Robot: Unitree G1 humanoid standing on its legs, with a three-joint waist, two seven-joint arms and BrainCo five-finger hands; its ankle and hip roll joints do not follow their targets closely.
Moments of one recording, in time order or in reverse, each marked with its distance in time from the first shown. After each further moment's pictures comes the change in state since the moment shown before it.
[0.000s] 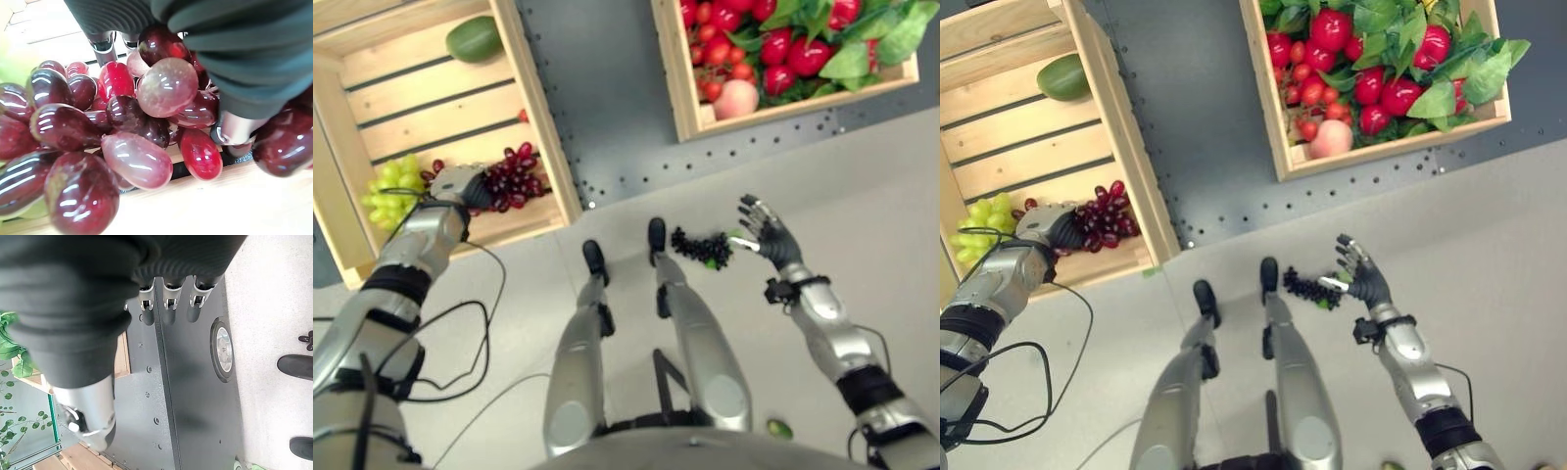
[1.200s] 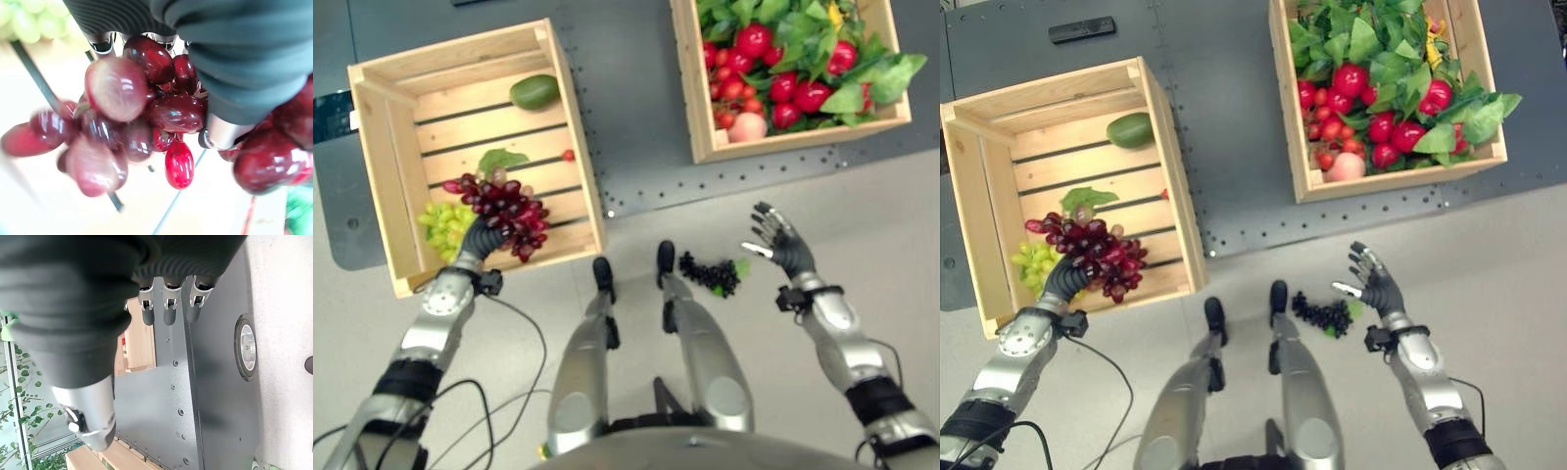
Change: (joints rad) left arm 0.596 -0.192 0.374 -0.517 -1.083 -0.159 -0.129; right arm 0.058 -0.007 -0.061 0.008 0.018 -0.001 0.023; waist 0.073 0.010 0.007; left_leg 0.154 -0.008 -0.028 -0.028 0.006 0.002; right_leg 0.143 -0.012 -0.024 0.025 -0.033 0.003
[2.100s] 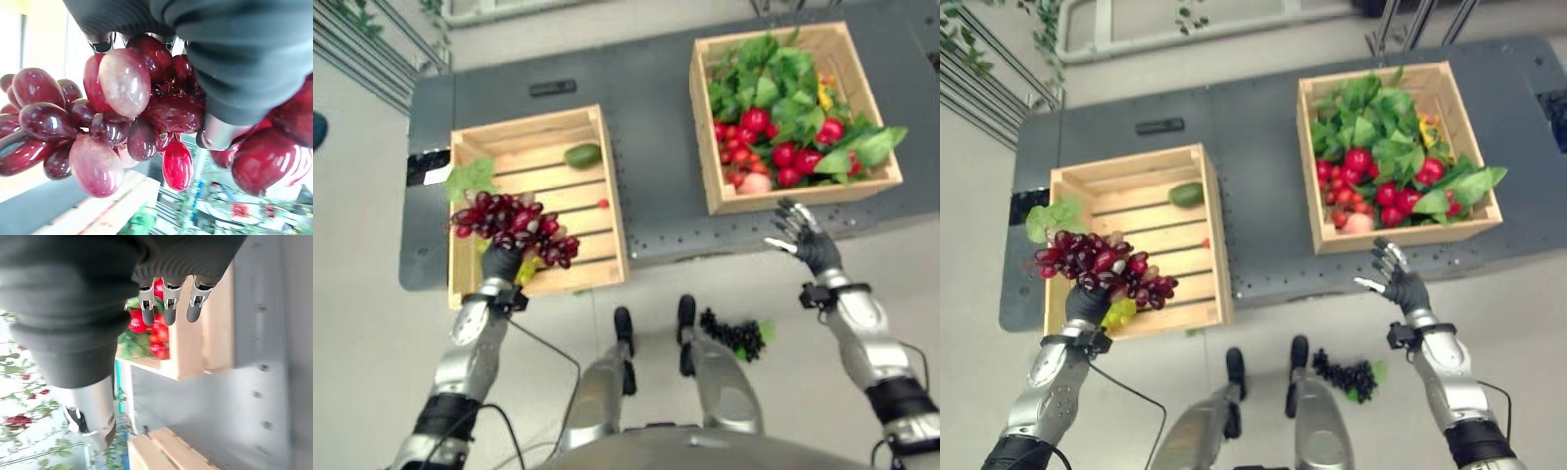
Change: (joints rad) left arm 0.115 -0.209 0.091 -0.155 -0.263 0.000 -0.094; right arm 0.020 -0.072 -0.099 -0.002 -0.001 0.019 0.050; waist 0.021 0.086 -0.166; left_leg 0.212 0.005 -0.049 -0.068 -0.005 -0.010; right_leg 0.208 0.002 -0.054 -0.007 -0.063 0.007
